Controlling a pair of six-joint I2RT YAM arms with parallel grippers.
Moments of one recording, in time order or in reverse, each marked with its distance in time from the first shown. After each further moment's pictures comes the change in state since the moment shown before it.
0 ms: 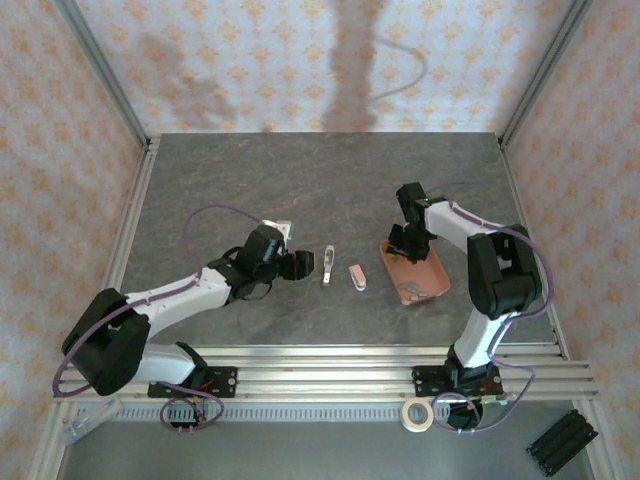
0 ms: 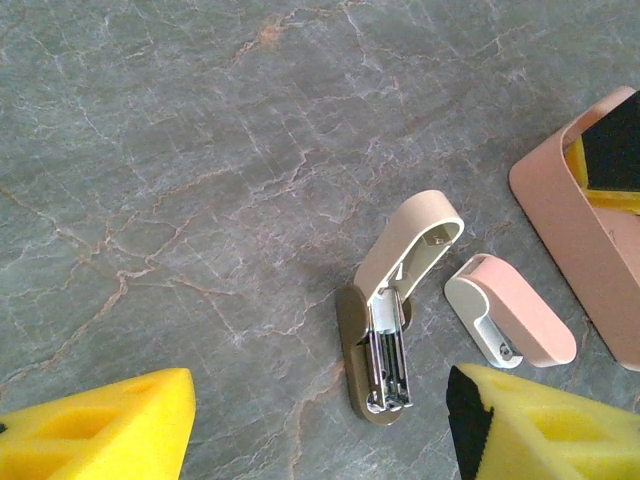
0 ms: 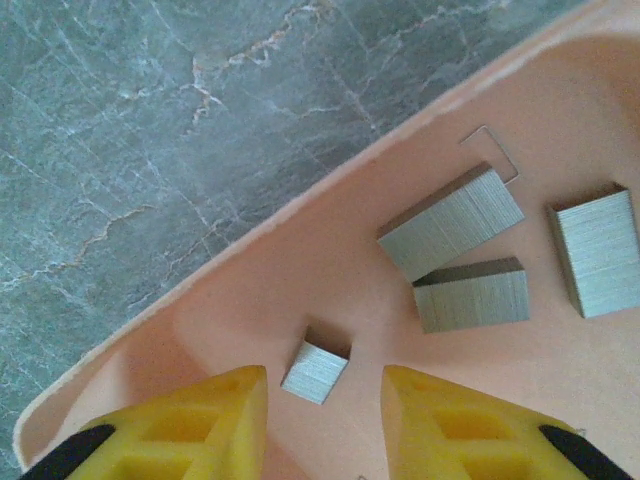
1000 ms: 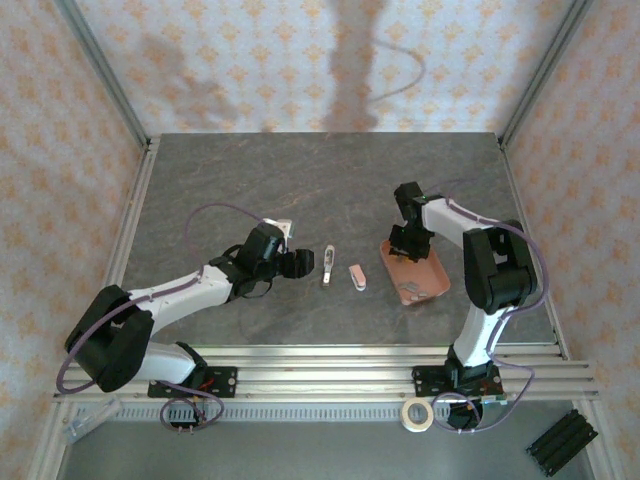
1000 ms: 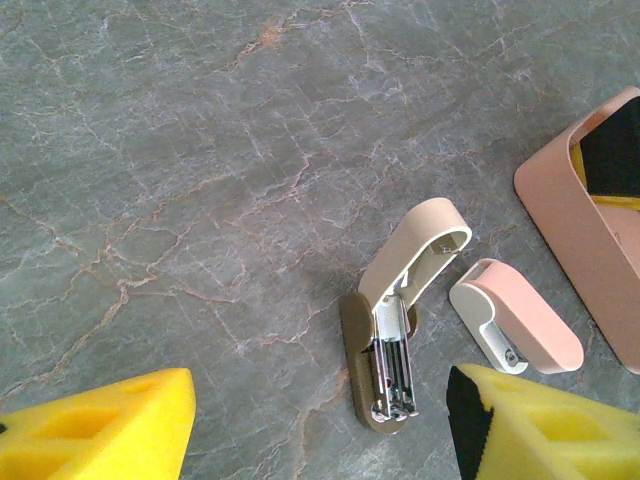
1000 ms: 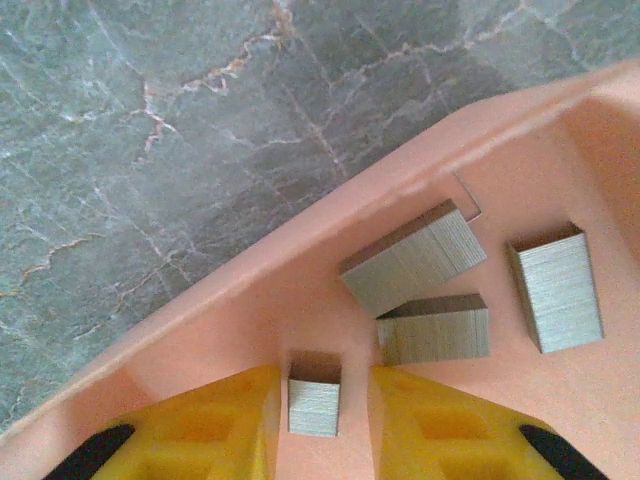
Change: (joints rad) left arm 0.013 0.019 0.013 0.004 0.011 0.011; right arm 0.004 0.042 0.036 -0.036 0.067 -0.046
